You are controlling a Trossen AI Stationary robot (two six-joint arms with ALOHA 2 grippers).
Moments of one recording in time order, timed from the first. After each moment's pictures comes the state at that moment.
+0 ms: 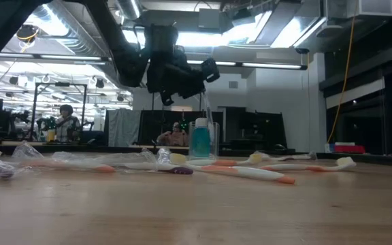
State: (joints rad) left arm 0.36 1.99 1.00 1.09 -0.67 -0.32; right arm 1.24 1.35 1.85 -0.68 1.57 0.59
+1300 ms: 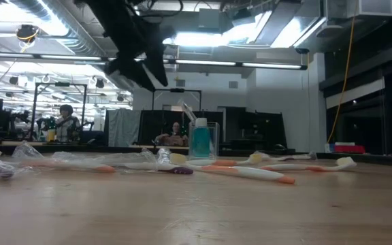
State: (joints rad) left arm 0.09 1.40 1.00 -0.49 -0.45 -0.76; right arm 1.26 1.41 1.85 -0.68 1.57 0.61
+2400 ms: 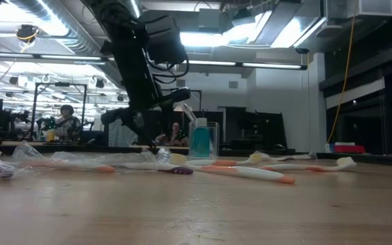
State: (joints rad) left arm 0.18 1.73 1.00 -0.41 -0.26 -1.31; right arm 1.24 1.43 1.85 -0.58 1.57 0.53
